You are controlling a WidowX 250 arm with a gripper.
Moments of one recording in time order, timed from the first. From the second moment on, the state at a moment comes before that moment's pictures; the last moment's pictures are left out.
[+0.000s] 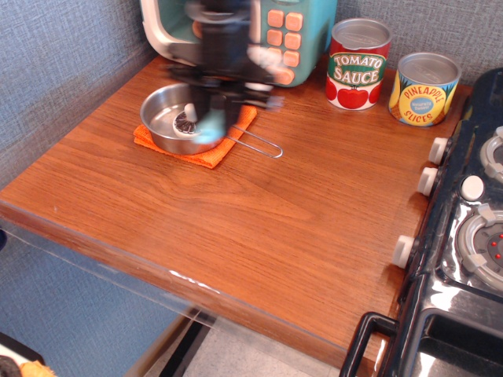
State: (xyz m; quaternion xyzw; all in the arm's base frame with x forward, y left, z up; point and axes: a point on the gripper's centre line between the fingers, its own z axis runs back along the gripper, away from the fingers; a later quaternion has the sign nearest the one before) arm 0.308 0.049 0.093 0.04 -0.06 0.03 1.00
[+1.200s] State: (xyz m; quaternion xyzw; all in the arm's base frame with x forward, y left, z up) arm 0.263 0.170 0.050 0.05 -0.02 0.06 1.00
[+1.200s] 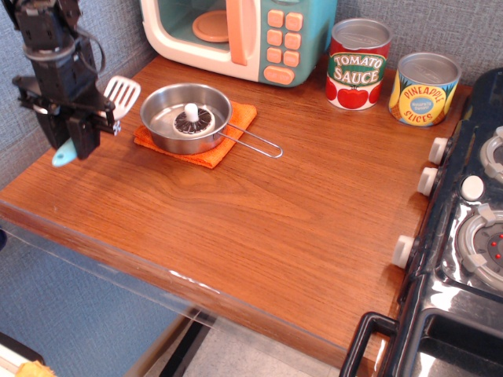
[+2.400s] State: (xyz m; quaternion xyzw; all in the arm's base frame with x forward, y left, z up) arm 0.262 0.178 0.036 0.05 0.04 0.07 1.00
